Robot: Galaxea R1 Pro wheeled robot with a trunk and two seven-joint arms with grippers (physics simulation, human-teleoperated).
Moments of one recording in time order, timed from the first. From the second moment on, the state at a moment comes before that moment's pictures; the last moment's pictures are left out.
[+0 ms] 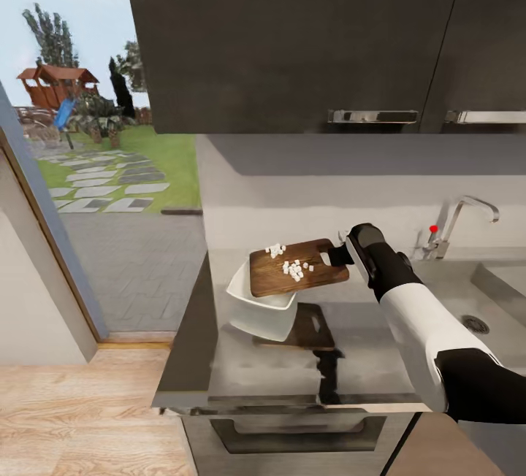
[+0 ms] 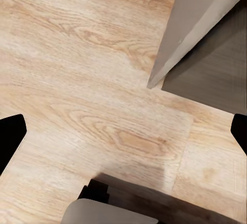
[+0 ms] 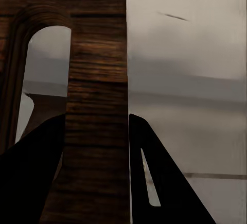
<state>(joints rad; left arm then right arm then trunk) -0.39 -0.02 0.01 0.07 0.30 -0.33 0.09 -1.13 0.00 0.09 -0.70 0.12 0.98 0.05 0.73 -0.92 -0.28</state>
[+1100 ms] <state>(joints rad) -0.39 -0.02 0.01 0.07 0.30 -0.33 0.09 -1.13 0.00 0.09 -0.70 0.18 0.98 0.05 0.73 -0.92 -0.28</state>
